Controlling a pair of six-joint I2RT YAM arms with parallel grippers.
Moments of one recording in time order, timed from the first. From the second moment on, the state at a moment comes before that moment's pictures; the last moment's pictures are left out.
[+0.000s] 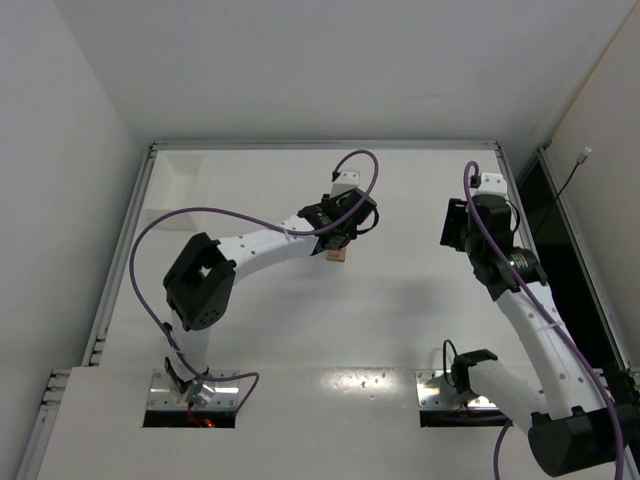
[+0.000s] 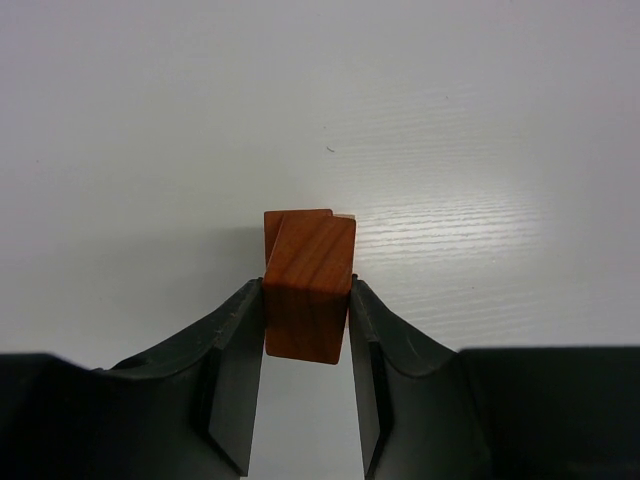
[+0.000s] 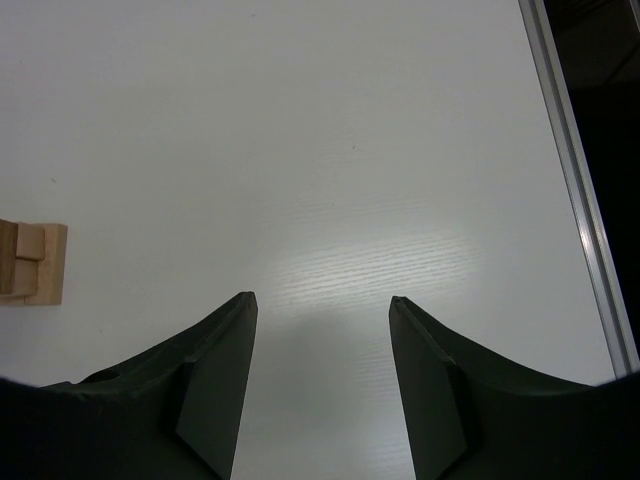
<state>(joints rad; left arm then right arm) -0.88 1.92 1.54 -0.42 -0.61 -0.58 0.18 0.93 0.89 -0.53 0.33 0.18</state>
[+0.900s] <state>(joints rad) -0.88 1.95 1.55 -0.42 -0.62 -0.56 0.18 0.95 0.88 -0.52 0.28 0.18</state>
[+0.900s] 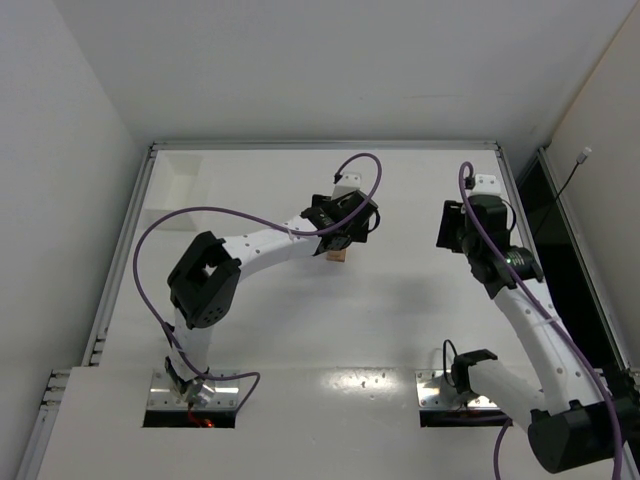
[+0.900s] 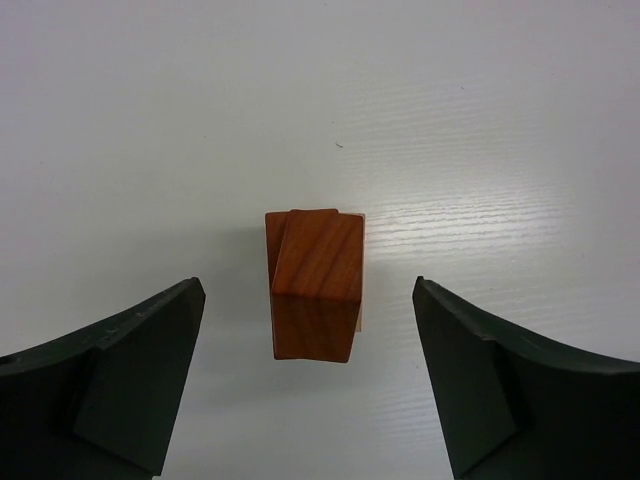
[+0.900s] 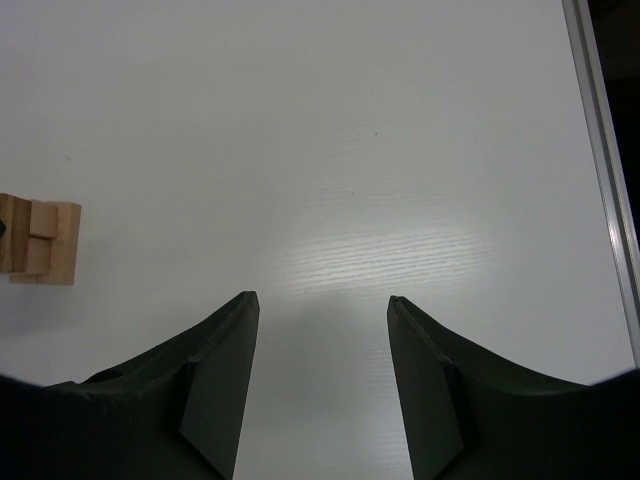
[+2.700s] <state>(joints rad) -0.81 1.90 1.67 -0.38 -0.57 -0.34 0.18 0.99 0.87 -0.44 0.22 0.07</state>
